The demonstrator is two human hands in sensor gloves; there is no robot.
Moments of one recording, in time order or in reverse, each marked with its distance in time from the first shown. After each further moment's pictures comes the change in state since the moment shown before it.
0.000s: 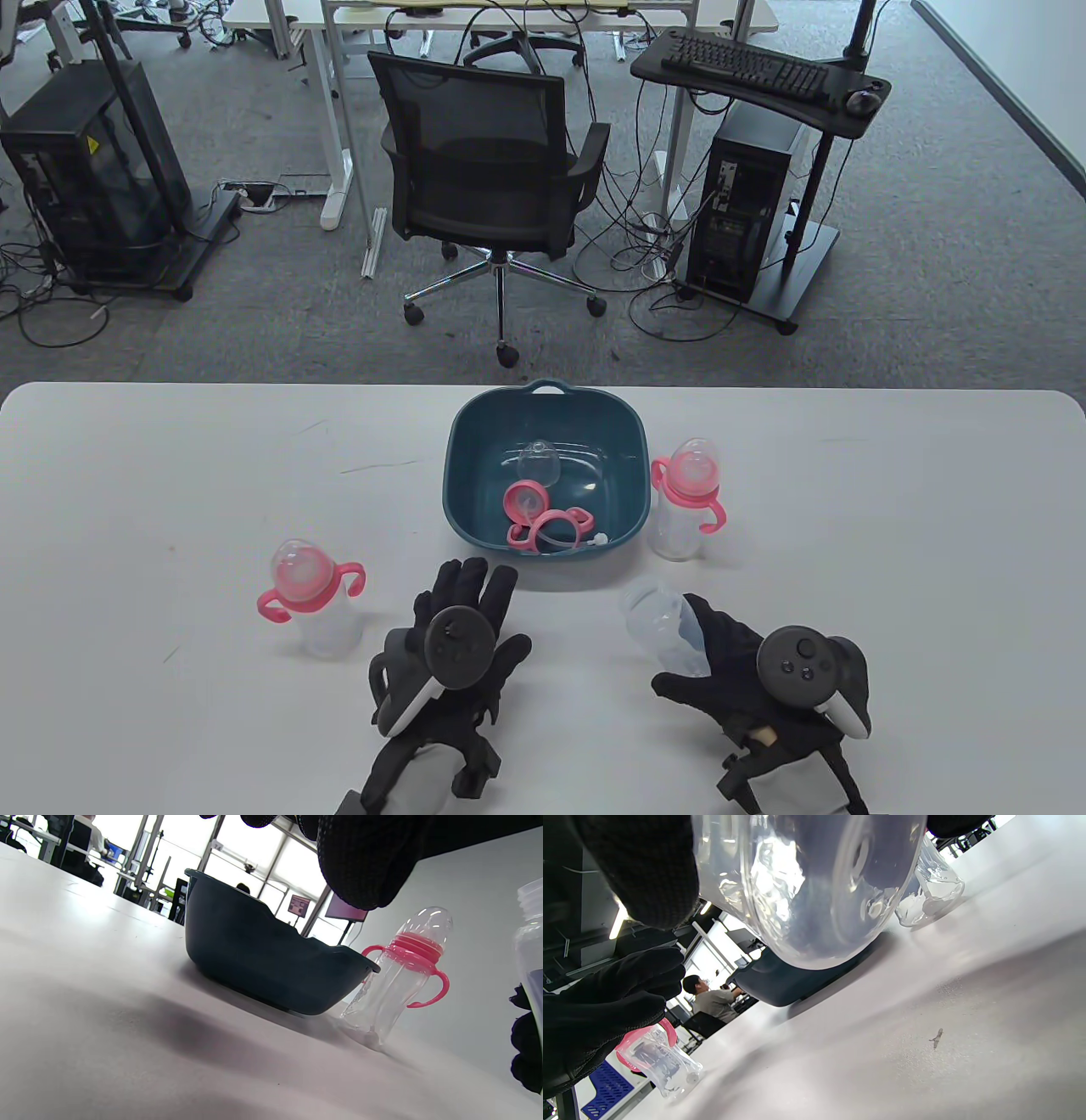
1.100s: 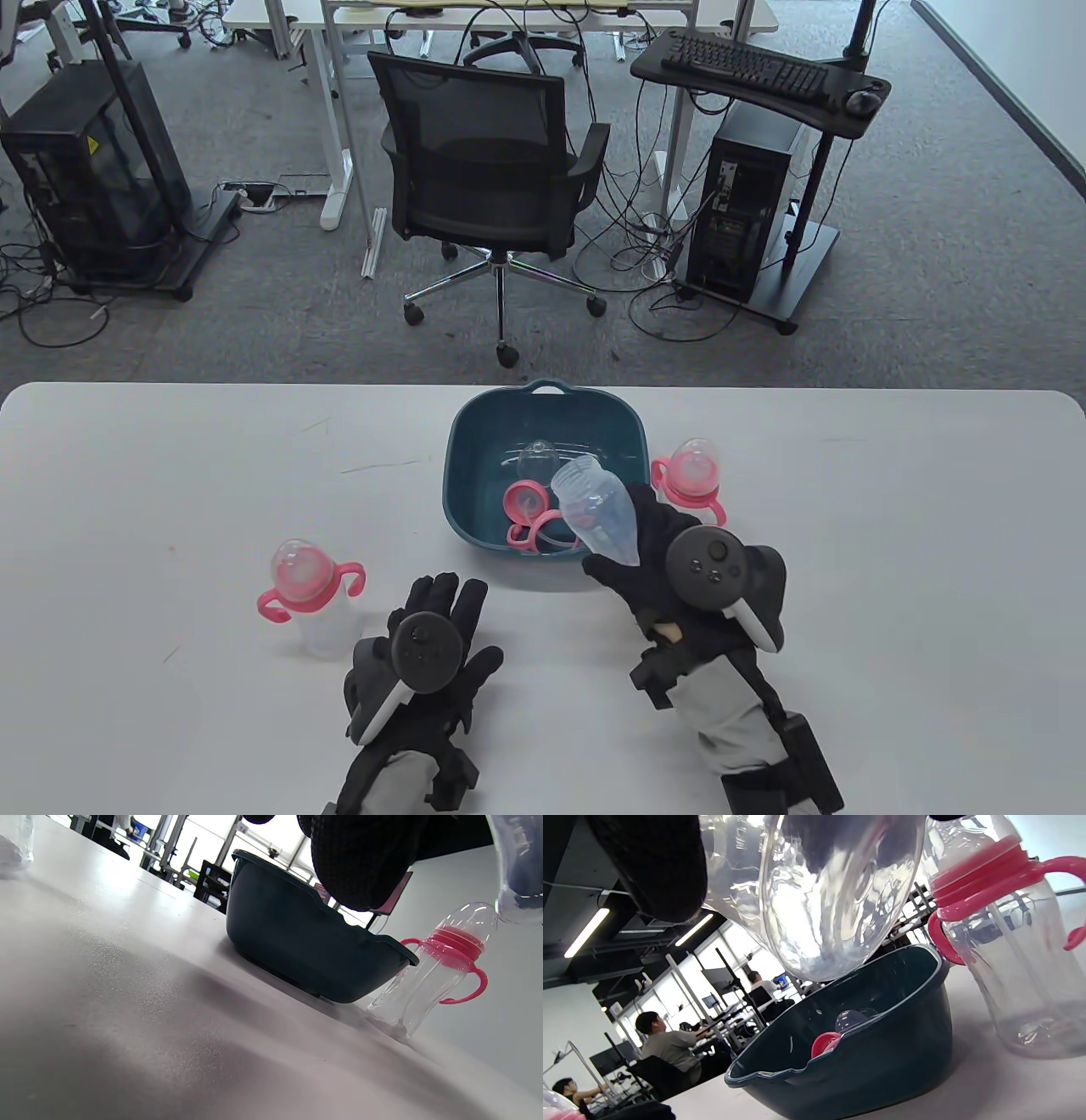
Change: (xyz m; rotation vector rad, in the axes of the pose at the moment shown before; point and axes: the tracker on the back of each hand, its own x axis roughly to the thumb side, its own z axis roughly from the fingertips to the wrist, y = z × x) left_hand -0.029 -0.005 0.004 -0.049 0.062 0.055; right_hand 0.103 -0.019 -0.099 -0.194 0.075 0.188
